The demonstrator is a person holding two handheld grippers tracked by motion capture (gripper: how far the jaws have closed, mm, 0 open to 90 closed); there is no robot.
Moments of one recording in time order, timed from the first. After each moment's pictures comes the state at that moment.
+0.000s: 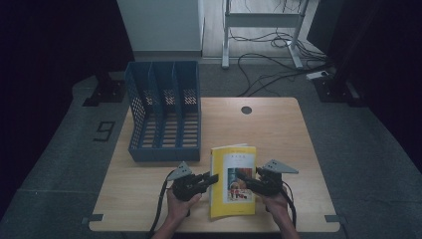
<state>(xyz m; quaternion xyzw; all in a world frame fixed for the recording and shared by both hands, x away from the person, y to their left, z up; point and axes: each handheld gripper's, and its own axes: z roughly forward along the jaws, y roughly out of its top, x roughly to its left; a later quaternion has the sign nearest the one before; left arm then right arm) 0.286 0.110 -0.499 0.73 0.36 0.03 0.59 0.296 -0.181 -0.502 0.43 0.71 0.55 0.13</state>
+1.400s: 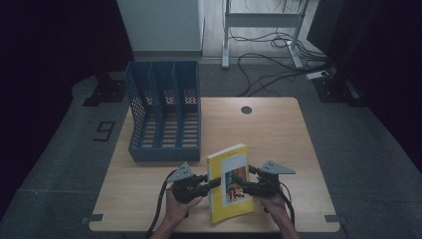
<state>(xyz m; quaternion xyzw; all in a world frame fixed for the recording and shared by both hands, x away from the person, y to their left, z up) 0.278 0.109 -0.482 0.75 0.32 0.02 0.58 0.293 -0.173 -0.503 0.39 0.72 0.56 0.12</state>
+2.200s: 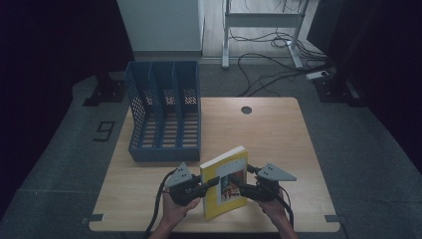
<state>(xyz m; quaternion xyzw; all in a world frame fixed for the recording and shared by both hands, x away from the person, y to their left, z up) 0.262 0.111 -0.457 0.75 0.28 0.08 0.59 0.271 -0.161 -0.476 0.35 0.71 0.58 0.18</state>
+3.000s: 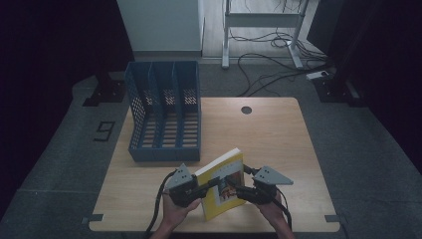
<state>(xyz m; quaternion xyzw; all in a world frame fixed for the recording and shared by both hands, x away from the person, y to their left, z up) 0.258 0.109 -0.457 0.75 0.29 0.09 0.59 0.265 -0.152 -0.473 0.33 0.72 0.58 0.19</state>
